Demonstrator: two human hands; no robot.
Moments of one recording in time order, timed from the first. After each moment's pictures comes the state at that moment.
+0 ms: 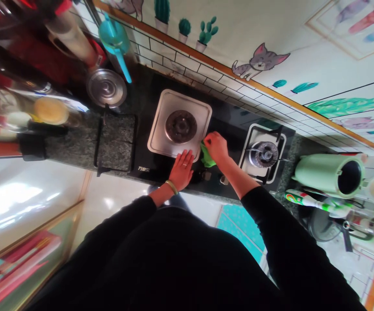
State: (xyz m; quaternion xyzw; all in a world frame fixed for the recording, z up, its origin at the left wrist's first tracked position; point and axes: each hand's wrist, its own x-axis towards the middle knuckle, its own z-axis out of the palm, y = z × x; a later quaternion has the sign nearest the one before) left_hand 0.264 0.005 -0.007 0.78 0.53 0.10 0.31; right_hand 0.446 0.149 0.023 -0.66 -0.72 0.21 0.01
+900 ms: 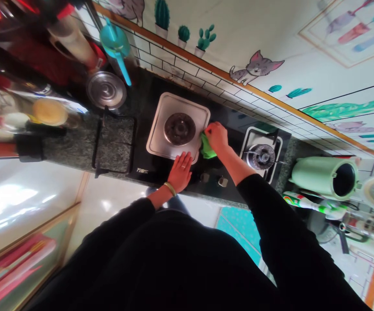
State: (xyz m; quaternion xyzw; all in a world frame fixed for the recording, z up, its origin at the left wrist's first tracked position) left_hand 0.264 0.004 -0.013 0.79 0.53 0.11 0.30; right_hand 0.444 0.189 0.023 -0.69 -0.70 0.20 0.02
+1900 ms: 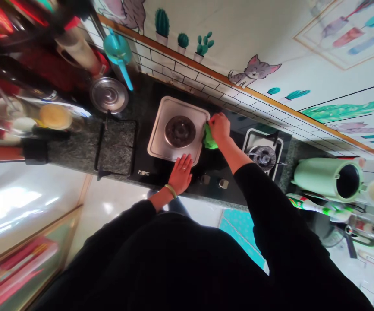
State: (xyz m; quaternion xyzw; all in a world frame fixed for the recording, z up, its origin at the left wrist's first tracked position) left_hand 0.263 0.003 -0.013 0.80 0.52 0.11 0.28; right_hand 0.455 0.231 0.001 -0.71 -0.67 0.20 0.08
